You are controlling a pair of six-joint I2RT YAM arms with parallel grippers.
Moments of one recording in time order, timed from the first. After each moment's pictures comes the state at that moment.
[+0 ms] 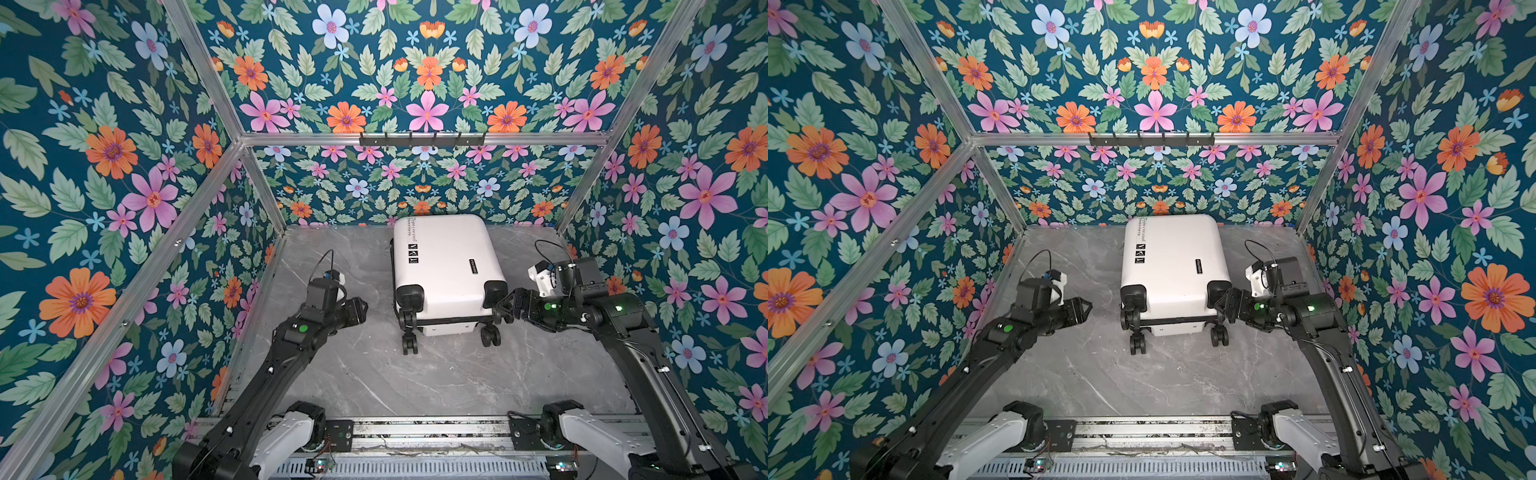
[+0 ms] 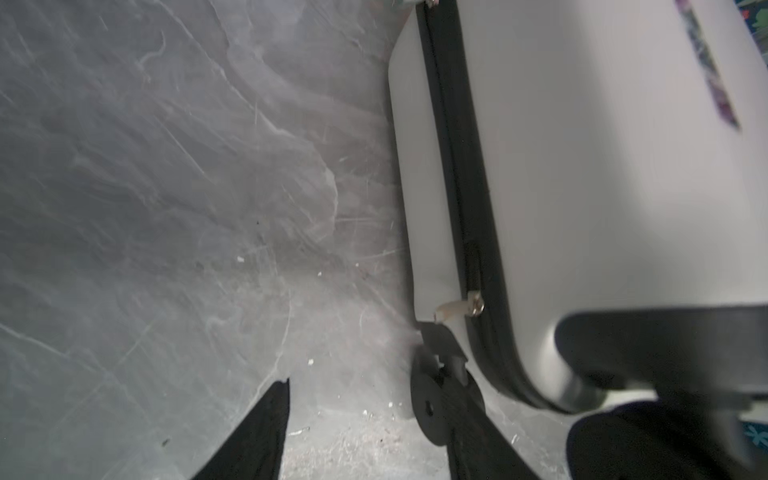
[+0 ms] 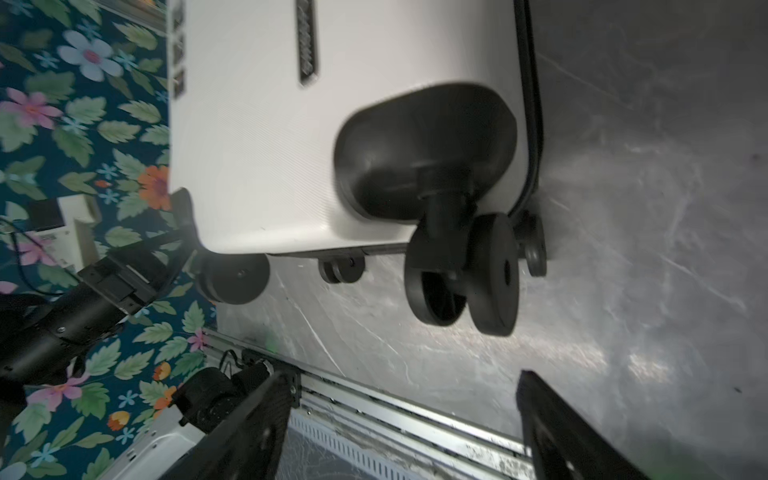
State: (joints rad) left arm -0.34 0.93 0.72 -0.56 0.15 -0.50; right arm 0.19 1.03 1.22 -1.21 -0.40 0.47
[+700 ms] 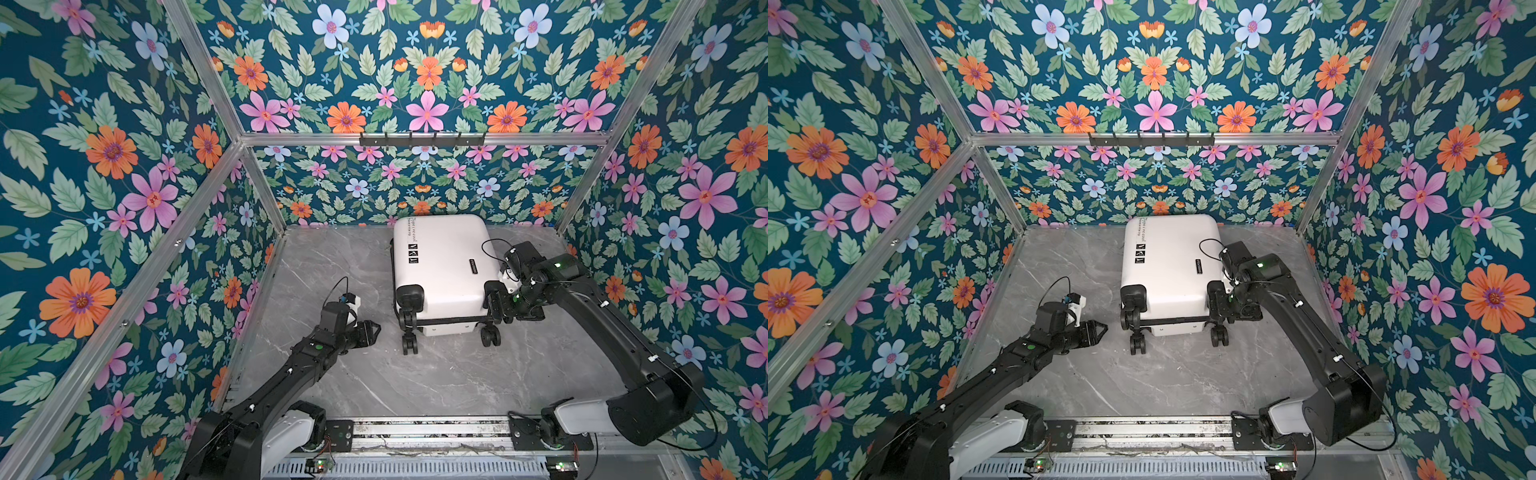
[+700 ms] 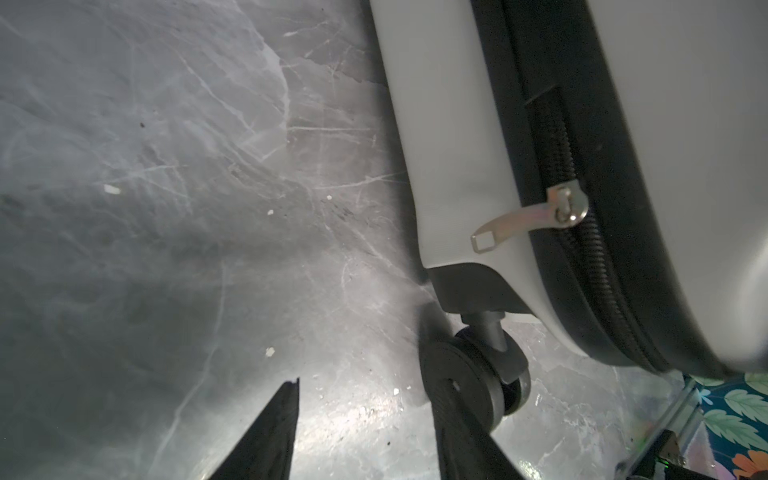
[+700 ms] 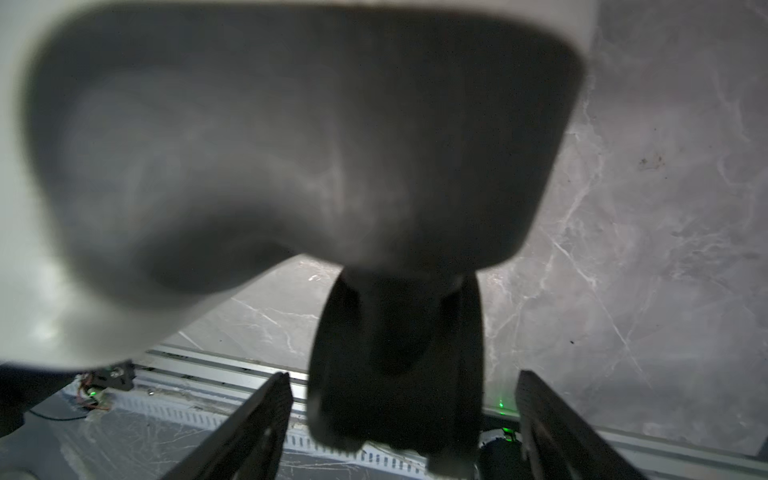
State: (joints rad) left arm -0.40 1.04 0.42 -0.12 0.28 -0.50; right arm 0.37 1.40 1.39 -1.37 -0.09 0.31
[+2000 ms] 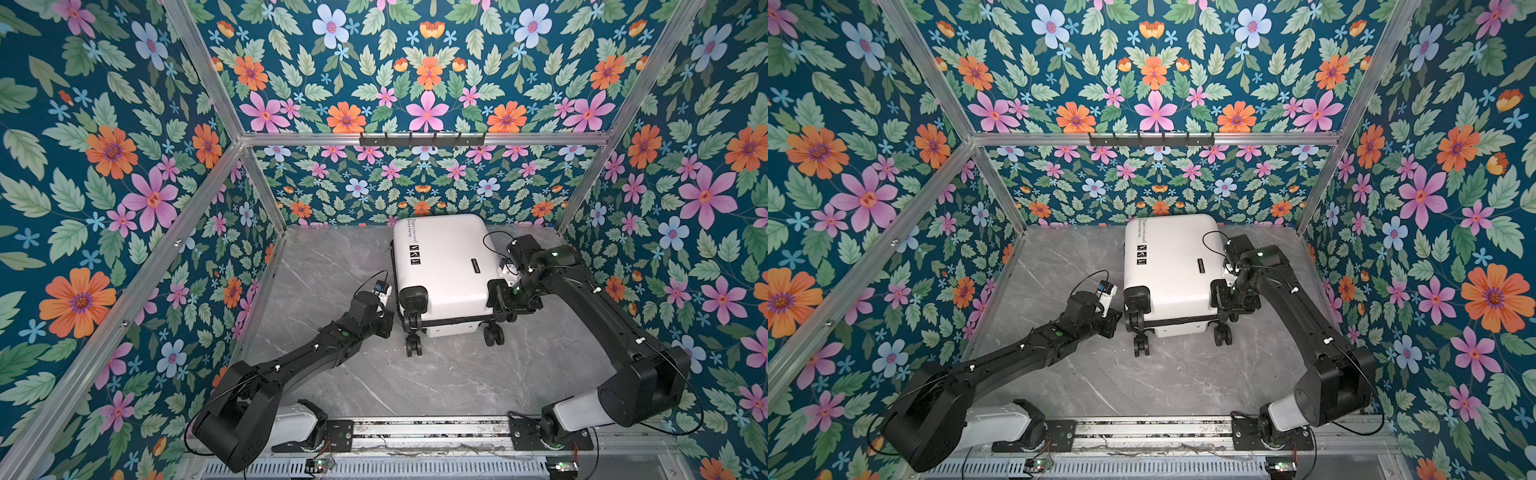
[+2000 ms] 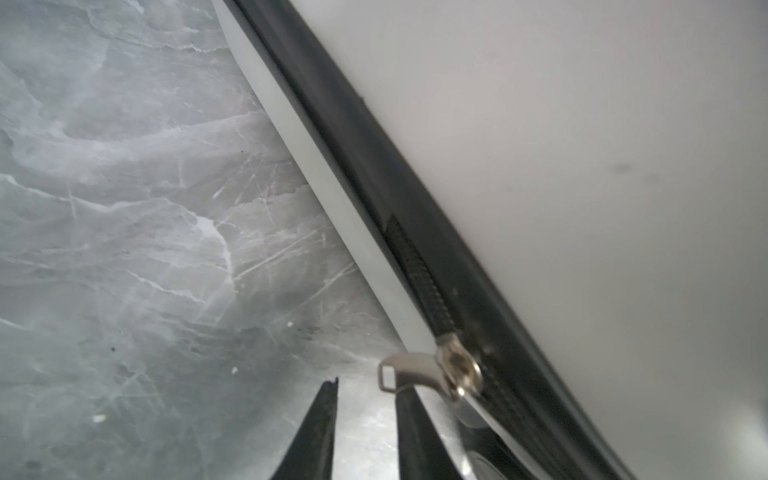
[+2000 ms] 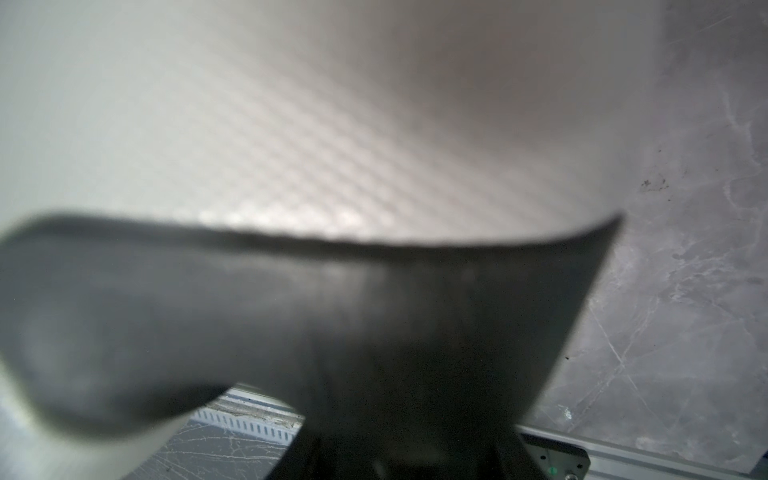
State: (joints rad) left arm -0.62 1.29 0.59 0.02 0.01 -0.17; right arm 0.29 1.47 1.44 -1.37 -0.15 0.23
